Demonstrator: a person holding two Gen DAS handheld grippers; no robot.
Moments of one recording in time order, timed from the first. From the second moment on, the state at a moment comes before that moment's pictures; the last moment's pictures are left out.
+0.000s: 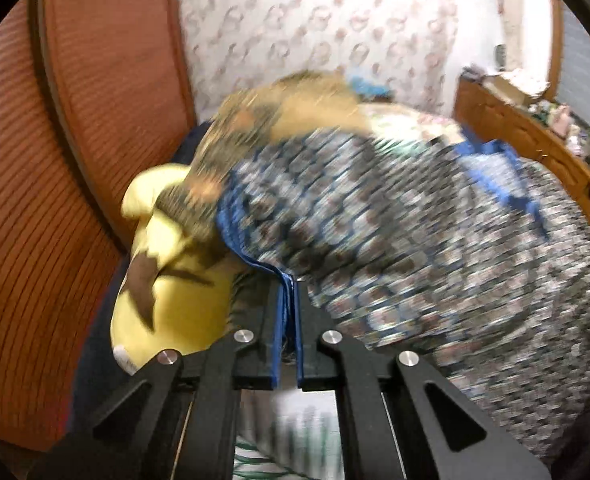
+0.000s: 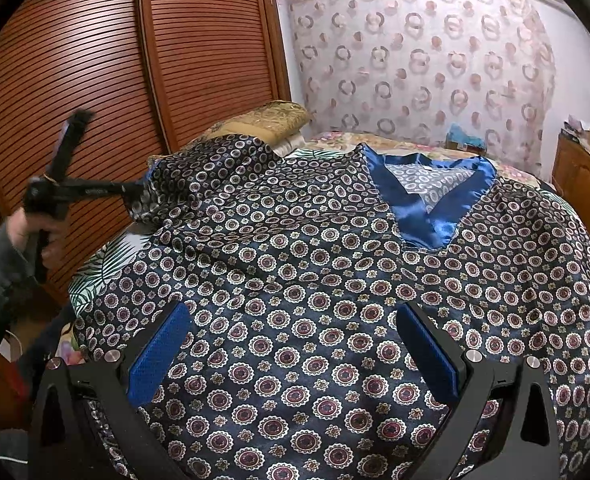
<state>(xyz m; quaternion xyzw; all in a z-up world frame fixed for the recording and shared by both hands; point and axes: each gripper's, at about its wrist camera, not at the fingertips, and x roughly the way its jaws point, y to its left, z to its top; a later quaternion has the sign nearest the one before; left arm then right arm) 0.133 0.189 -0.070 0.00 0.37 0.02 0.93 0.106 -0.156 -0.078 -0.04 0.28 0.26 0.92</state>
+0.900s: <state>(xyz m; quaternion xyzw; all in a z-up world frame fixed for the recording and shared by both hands) 0.119 0.080 -0.016 0.03 0.35 -0.11 0.93 0.106 -0.186 -0.080 0.00 0.29 0.25 0.92</state>
